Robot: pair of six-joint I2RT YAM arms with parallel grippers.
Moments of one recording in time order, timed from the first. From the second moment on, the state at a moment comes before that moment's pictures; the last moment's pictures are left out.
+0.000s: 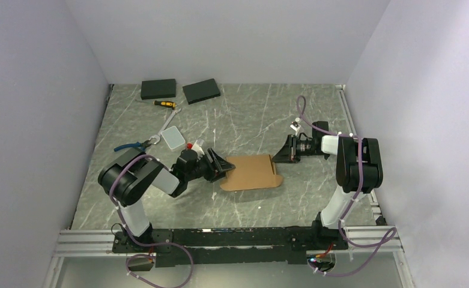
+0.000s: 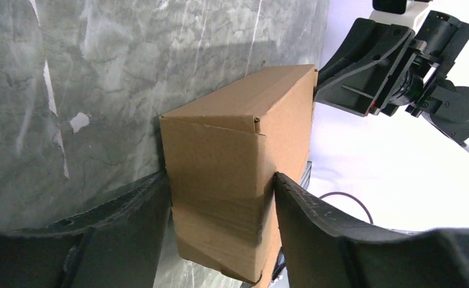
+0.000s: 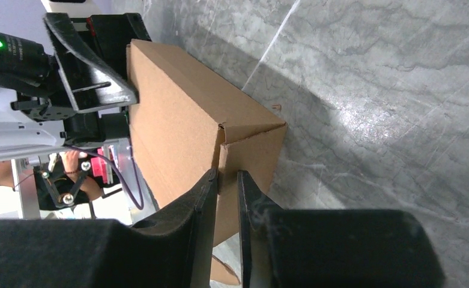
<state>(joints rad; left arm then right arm) -0.61 1.76 0.43 0.94 0.35 -1.20 -0.07 1.80 0.87 -0.28 -1.09 0.05</state>
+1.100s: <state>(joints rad) -0.60 1.59 0.60 0.39 0.37 -1.53 0.39 1.12 0.85 -0.57 -0.86 -1.15</state>
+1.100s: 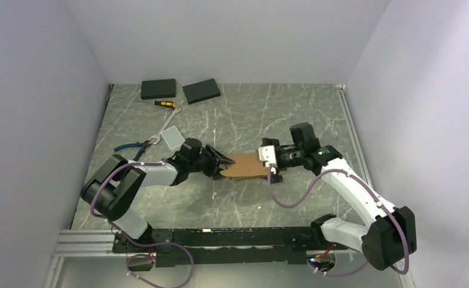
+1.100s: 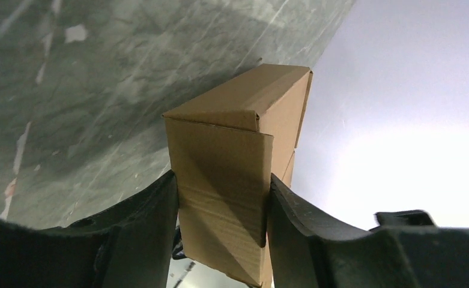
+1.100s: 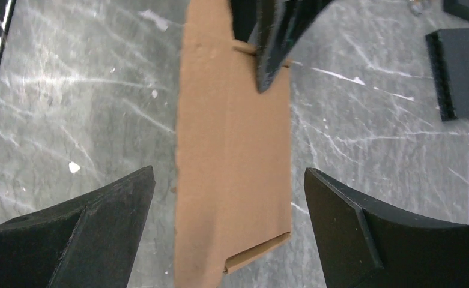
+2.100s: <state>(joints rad) -0.57 1.61 0.62 0.42 0.47 -1.73 0.73 1.18 0.48 0.12 -0.15 -1.21</state>
